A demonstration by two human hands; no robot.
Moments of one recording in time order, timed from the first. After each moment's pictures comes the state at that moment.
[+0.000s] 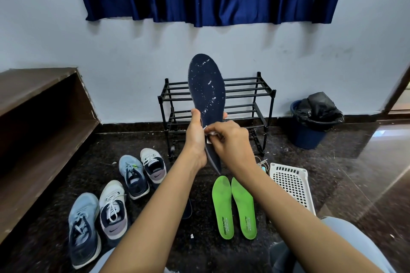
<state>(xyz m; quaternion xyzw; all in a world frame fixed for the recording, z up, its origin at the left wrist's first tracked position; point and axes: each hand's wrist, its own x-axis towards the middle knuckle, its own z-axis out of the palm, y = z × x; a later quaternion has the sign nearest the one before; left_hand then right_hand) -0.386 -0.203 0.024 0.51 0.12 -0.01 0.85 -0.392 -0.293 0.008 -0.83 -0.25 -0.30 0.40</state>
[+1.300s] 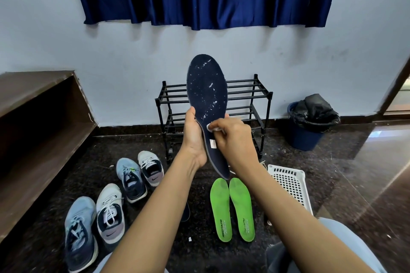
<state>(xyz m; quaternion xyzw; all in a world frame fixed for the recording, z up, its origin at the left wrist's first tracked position) -0.388 -0.205 0.033 0.48 0.05 -0.03 0.88 -0.383 -0.302 0.016 -0.83 -0.23 -0.32 0.38</state>
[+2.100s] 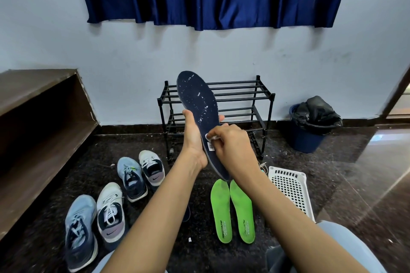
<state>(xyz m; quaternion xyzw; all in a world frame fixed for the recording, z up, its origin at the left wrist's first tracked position) -0.383 -0.202 0.029 0.47 0.11 -0.01 0.88 -0.393 -0.297 0.010 -0.87 -0.25 -0.27 0.34</state>
